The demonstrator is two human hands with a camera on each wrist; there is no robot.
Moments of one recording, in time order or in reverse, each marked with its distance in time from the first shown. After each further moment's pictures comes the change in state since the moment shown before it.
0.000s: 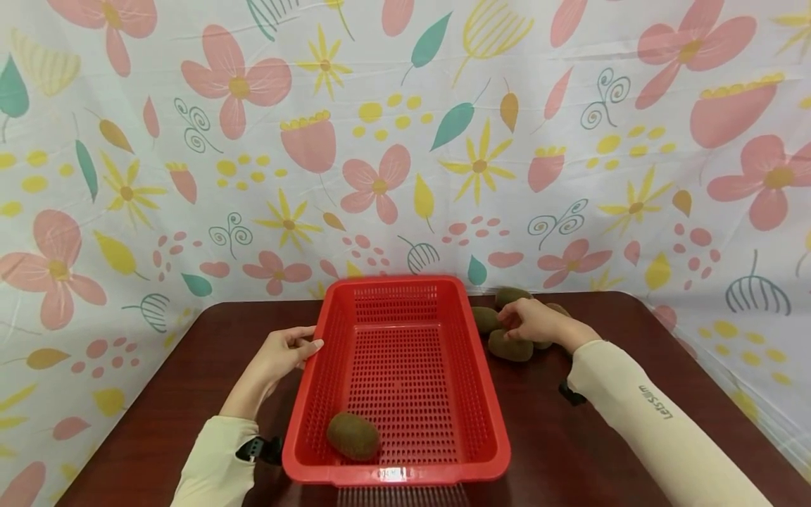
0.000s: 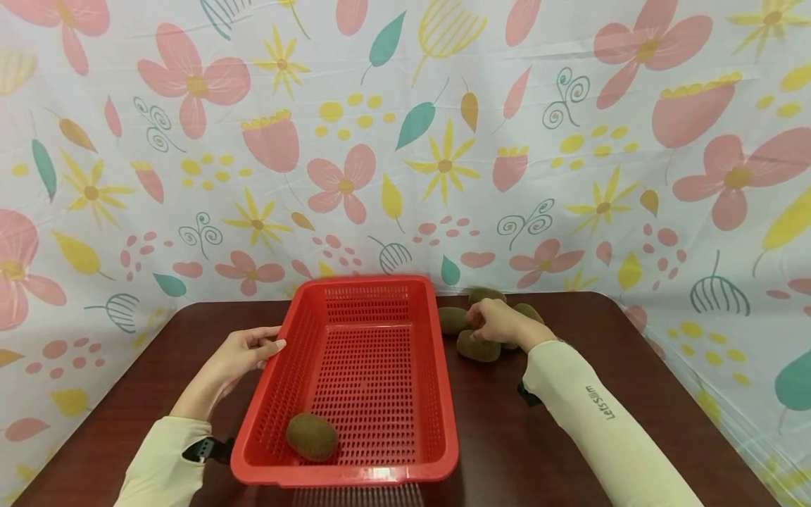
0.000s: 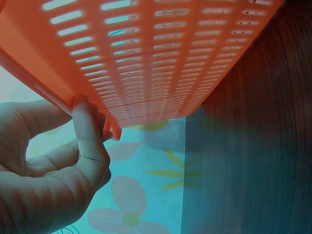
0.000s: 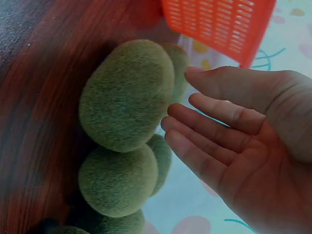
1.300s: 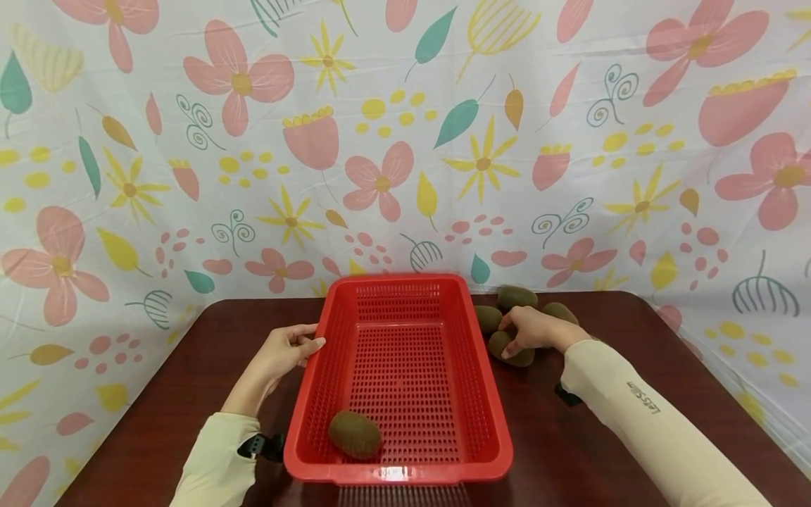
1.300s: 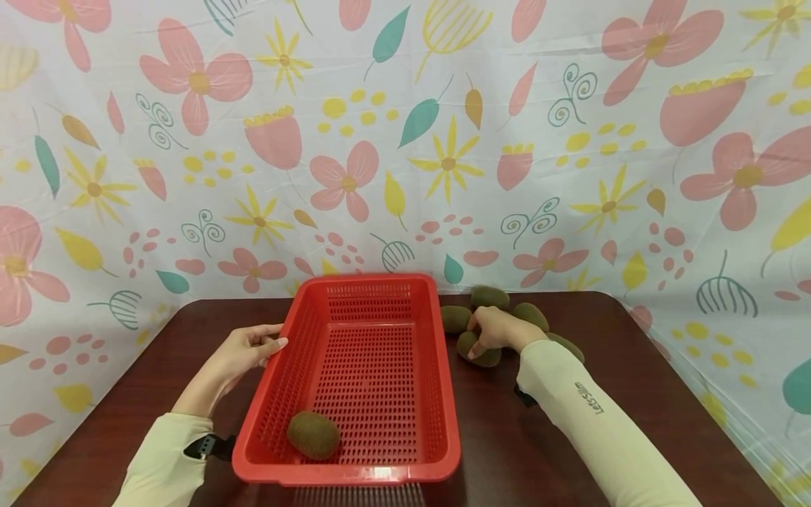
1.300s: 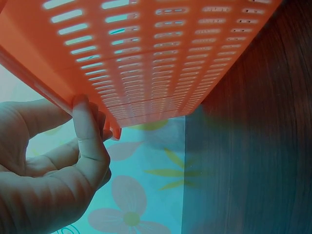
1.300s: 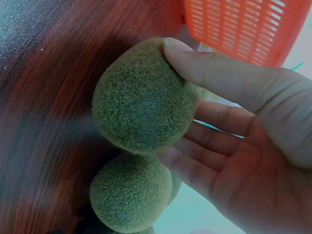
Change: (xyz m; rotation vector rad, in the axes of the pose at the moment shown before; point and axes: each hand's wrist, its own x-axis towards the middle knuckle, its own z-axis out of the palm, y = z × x) left_hand -0.002 0.004 -0.001 0.001 -0.005 -0.001; right_hand 0.010 -0.003 0.012 -0.126 -0.097 0.096
